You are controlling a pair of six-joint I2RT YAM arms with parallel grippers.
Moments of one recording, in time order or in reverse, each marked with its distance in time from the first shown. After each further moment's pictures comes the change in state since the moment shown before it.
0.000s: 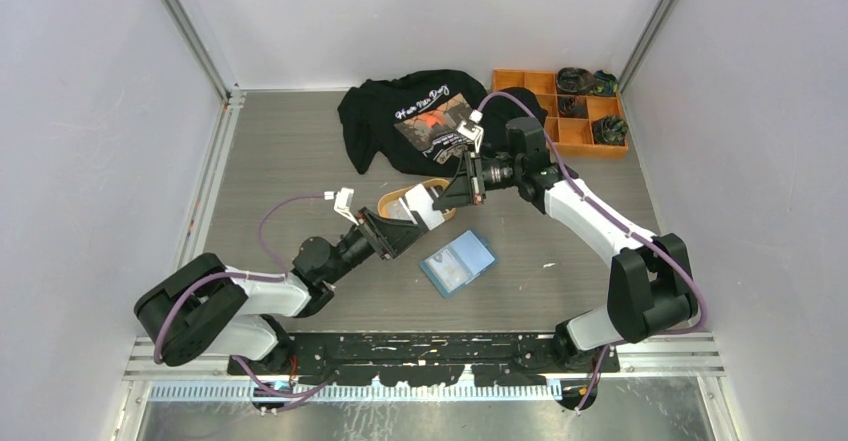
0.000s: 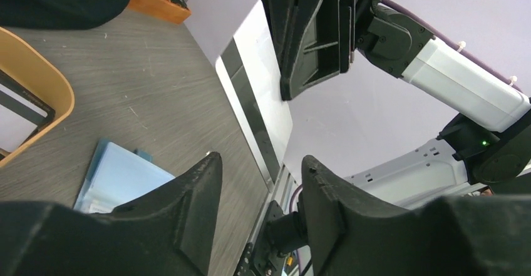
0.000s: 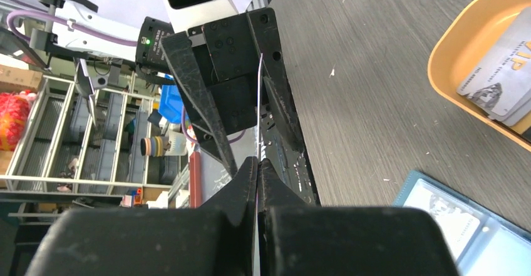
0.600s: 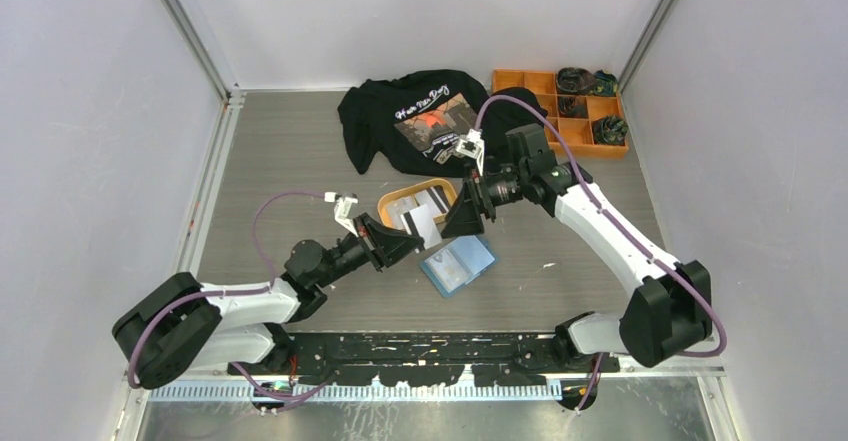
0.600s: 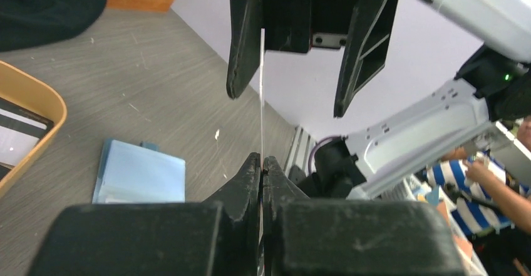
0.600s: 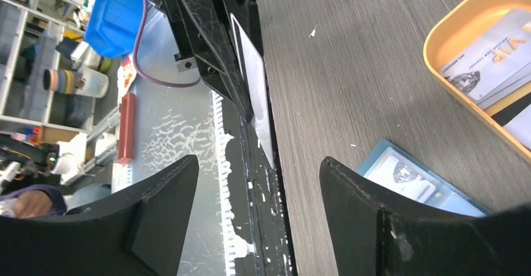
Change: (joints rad) left arm -0.002 -0.129 -0.025 -0.082 0.096 0.188; right arm 0.042 -0.092 0.079 -0.463 0.052 -0.539
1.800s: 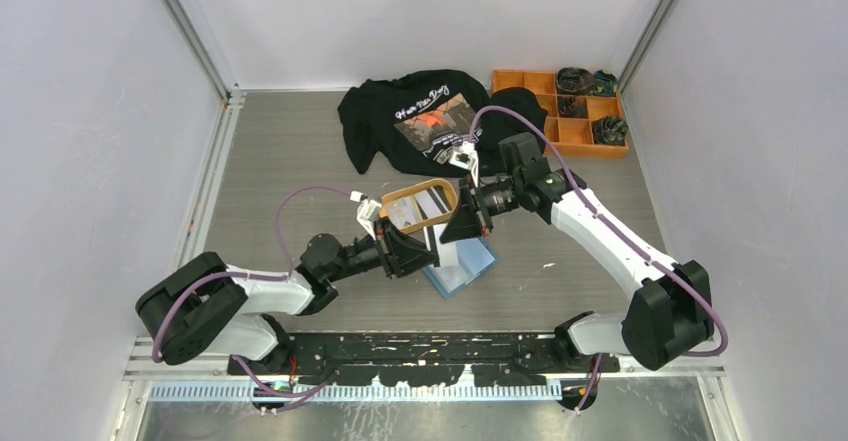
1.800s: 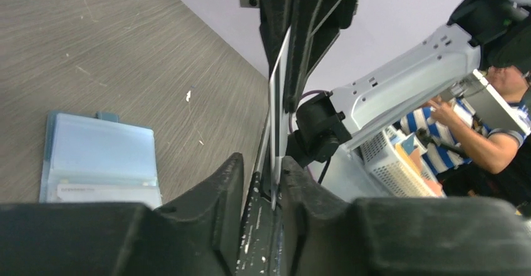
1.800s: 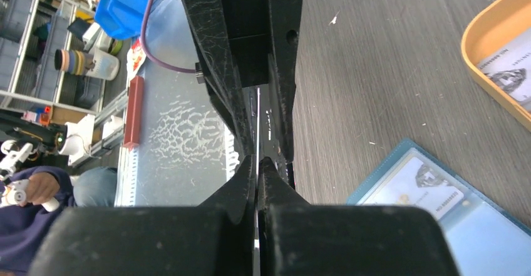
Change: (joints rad) left arm -0.021 0.137 0.068 0.000 0.213 0.016; right arm 0.049 -0.036 -0.062 0.017 -0.023 -0.047
